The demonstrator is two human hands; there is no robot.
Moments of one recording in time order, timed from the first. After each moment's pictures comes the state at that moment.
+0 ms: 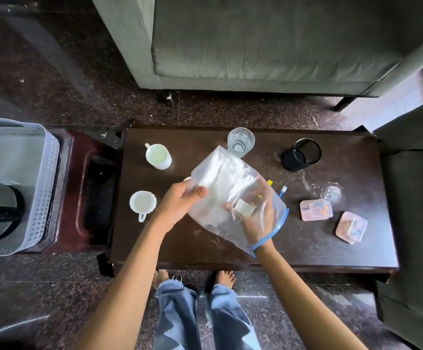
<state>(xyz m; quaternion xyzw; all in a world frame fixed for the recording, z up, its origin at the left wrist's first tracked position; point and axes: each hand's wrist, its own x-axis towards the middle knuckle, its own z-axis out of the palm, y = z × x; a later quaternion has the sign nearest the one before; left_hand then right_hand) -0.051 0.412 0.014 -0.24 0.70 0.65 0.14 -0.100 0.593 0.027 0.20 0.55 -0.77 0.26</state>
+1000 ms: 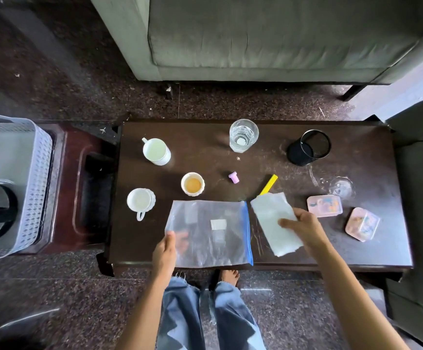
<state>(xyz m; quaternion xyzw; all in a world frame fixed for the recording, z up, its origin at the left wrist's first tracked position) 0.057 0.449 -0.070 -0.52 0.67 0.52 0.11 -0.122 0.719 -0.049 0.20 0.76 -0.50 0.37</state>
